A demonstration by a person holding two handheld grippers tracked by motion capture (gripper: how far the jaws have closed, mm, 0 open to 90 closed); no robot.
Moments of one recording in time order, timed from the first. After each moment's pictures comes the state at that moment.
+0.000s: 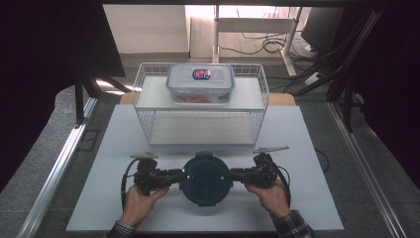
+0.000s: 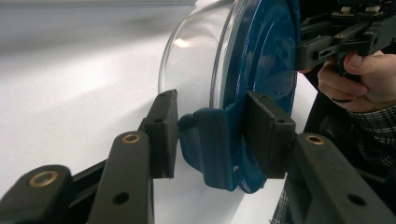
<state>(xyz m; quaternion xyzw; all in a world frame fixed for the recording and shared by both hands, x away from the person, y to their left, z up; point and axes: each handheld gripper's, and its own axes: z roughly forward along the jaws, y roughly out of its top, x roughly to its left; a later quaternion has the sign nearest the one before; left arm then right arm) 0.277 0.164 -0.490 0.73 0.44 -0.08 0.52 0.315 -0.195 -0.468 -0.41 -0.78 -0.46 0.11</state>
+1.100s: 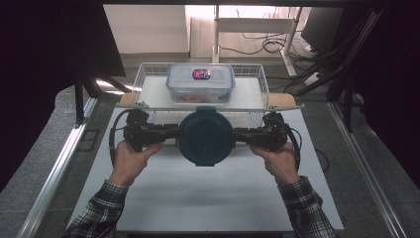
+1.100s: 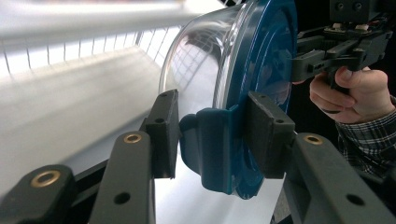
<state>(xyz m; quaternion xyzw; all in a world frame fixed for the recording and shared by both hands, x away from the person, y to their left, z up) 0.330 0.177 -0.355 0.73 0.40 -0.02 0.55 0.354 -0.188 -0.348 -0.36 -0.77 -0.52 0.04</state>
